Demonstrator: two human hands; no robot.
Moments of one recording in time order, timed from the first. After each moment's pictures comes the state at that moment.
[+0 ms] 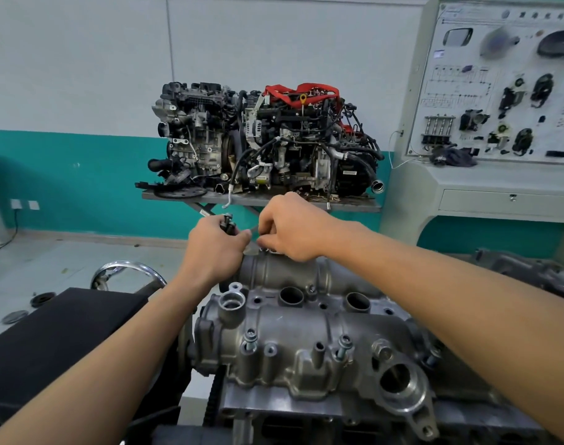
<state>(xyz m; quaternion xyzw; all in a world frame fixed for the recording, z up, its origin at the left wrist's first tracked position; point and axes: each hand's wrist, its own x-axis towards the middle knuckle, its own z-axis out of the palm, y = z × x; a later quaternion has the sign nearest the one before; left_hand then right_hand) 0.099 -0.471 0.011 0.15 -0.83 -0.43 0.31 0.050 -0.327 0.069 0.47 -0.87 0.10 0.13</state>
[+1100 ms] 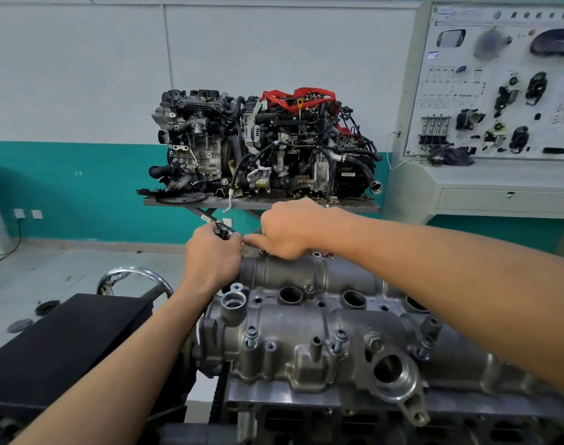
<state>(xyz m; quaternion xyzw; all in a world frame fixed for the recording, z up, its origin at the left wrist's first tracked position) 0.102 -0.469 0.005 0.18 -0.80 -0.45 0.35 0.037 -0.340 0.071 0.44 -0.87 -0.12 0.19</state>
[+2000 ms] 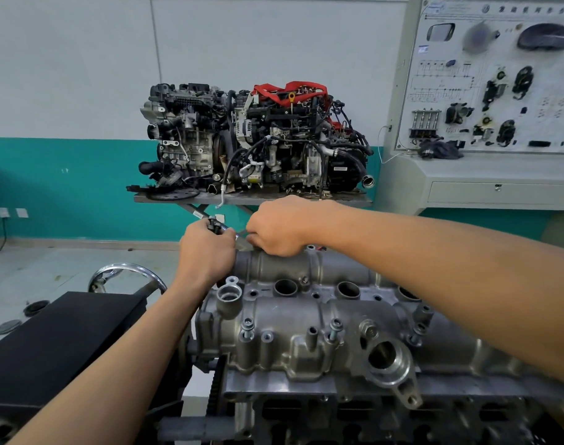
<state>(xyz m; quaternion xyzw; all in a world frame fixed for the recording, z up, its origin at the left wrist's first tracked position) 0.101 -0.469 0.005 0.19 -0.80 -0.46 0.34 0.036 -0.343 0.071 0.48 -0.84 -0.18 0.15</state>
